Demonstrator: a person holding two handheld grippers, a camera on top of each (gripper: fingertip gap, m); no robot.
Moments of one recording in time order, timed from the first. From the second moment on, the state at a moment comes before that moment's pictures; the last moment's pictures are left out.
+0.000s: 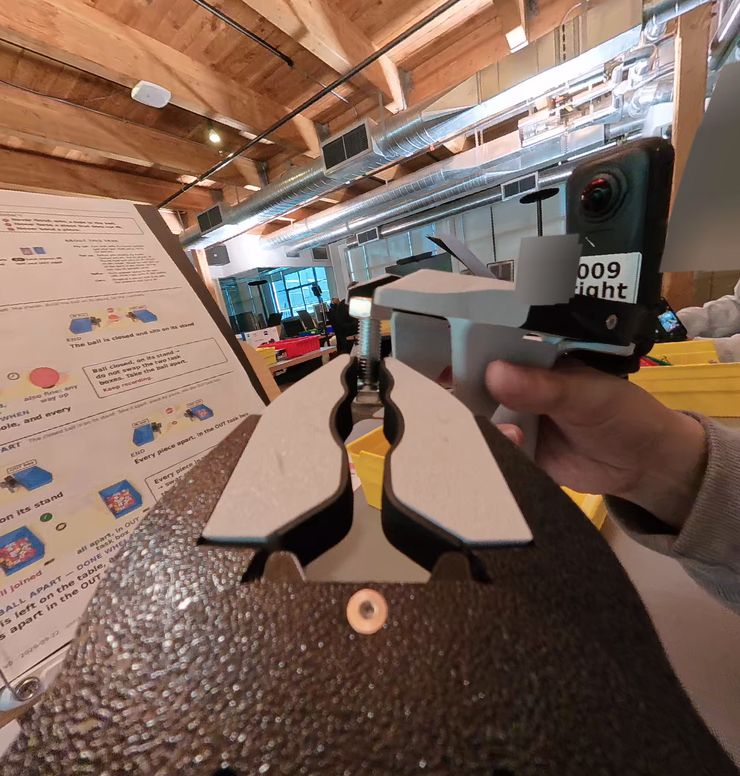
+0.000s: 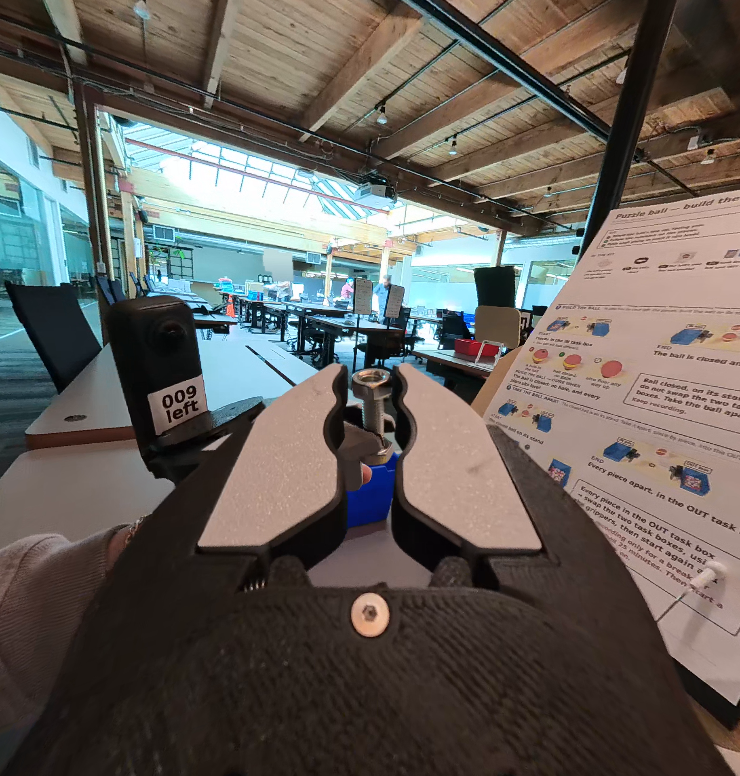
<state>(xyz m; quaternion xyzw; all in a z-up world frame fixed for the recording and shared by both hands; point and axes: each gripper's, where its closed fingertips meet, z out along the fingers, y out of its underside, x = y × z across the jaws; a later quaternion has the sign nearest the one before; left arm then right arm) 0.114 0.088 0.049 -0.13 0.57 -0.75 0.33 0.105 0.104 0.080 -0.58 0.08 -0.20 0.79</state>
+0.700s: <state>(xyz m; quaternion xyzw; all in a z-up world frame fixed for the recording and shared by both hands) 0.041 0.063 0.035 0.05 0.62 -0.78 -0.02 0.038 0.081 0.067 -0.61 -0.13 0.09 0.78</state>
